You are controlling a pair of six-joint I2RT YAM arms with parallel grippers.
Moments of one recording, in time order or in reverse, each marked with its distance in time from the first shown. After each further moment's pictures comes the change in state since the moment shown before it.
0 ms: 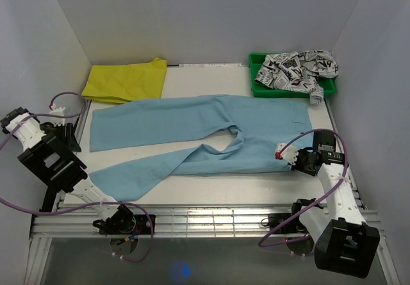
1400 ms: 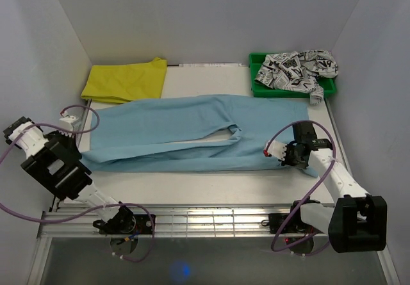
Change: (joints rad) left arm 0.043 -0.243 -0.309 0.002 0.040 0.516; right arm 0.275 0.225 0.104 0.025 0.196 0.151
